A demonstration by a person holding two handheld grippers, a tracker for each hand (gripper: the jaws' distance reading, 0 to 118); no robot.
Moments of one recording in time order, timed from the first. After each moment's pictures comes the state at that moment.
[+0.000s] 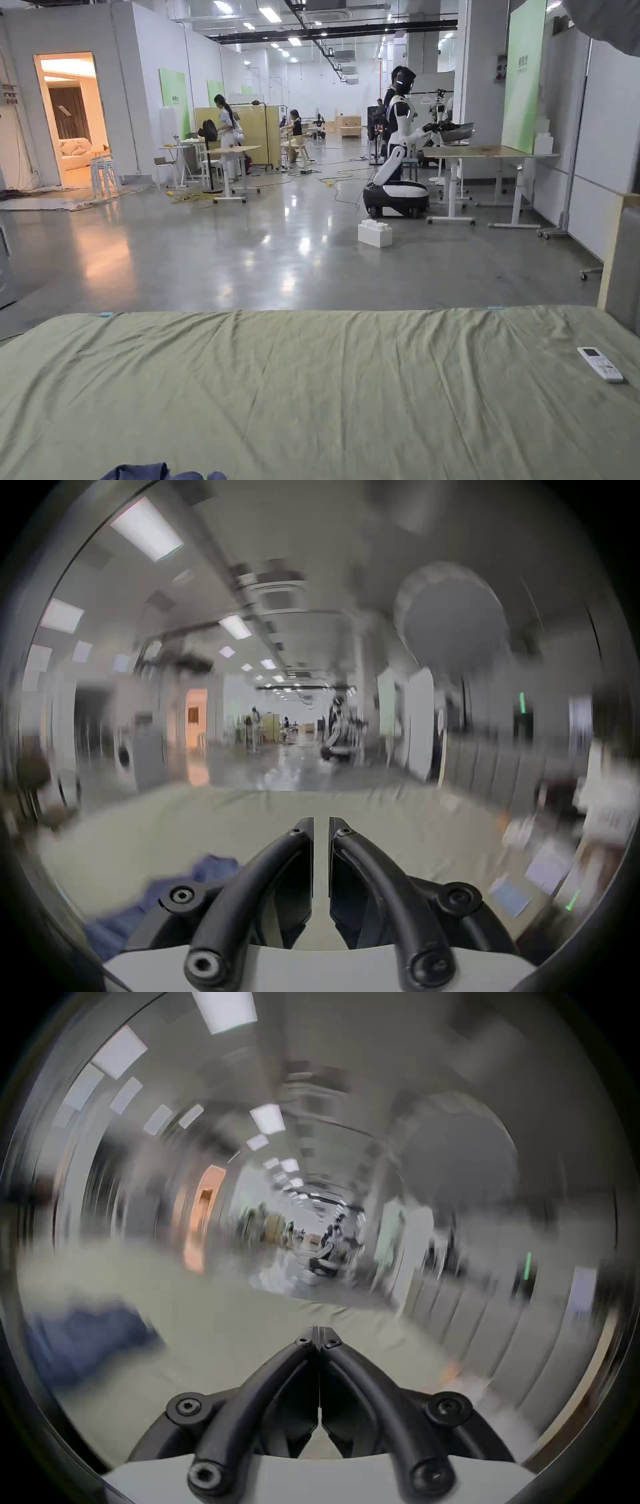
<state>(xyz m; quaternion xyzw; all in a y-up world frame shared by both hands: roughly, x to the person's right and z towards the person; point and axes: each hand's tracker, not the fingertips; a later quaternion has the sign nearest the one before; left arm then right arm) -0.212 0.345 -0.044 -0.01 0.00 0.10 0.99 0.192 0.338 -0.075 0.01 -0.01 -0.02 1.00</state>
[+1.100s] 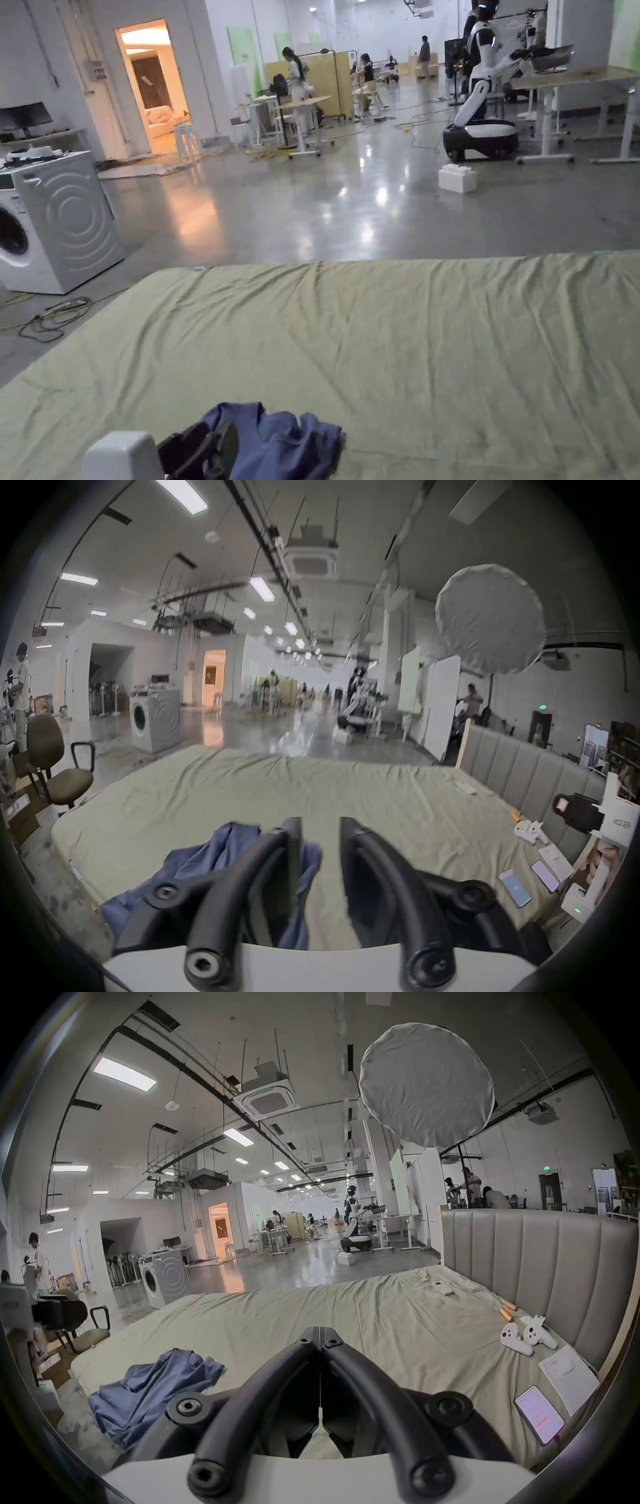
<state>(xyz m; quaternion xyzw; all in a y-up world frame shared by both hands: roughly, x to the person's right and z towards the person) -0.269 0.351 -0.080 -0.15 0.04 0.04 0.99 0.187 0.324 -0.088 -0.07 0.06 -0.05 0.99</state>
